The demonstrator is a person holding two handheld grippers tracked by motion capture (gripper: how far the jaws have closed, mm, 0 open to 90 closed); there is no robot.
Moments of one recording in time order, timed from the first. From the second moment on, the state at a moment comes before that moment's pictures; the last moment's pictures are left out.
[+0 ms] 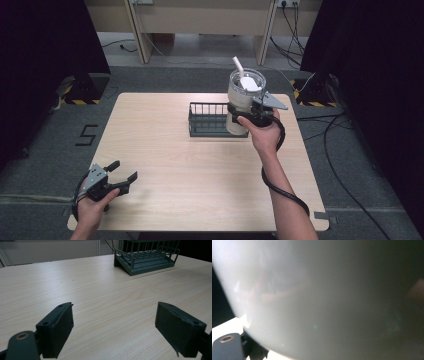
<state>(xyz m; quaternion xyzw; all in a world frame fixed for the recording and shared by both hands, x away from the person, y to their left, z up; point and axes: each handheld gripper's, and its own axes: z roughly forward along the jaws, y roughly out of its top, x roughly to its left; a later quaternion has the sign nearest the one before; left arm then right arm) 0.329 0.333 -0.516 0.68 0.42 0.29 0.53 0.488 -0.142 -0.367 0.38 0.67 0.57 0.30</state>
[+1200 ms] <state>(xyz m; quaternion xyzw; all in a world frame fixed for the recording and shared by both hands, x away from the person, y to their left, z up) 0.330 0.334 -0.517 0.68 0.42 0.28 0.53 0.521 -0.128 -0.358 0.39 0.67 0.56 0.30</state>
